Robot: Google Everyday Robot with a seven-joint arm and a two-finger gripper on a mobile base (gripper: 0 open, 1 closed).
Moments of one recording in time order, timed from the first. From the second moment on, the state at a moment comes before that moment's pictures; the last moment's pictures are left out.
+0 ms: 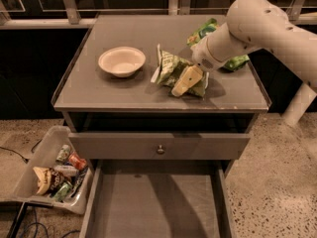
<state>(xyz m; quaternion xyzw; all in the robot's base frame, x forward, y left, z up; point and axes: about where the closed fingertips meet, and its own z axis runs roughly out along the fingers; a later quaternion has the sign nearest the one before) 0.686 -0.105 0.844 -0.53 0.77 0.07 0.35</state>
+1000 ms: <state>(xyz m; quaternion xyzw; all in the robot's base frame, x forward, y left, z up) 0.687 -0.104 0.843 -0.53 0.77 0.07 0.35</state>
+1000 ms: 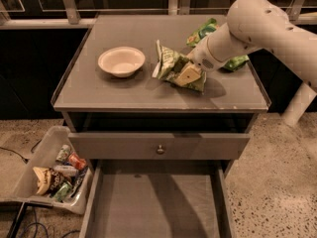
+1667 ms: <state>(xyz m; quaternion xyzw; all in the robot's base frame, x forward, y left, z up) 0.686 -0.104 0.843 -0.53 0.77 0.07 0.35</state>
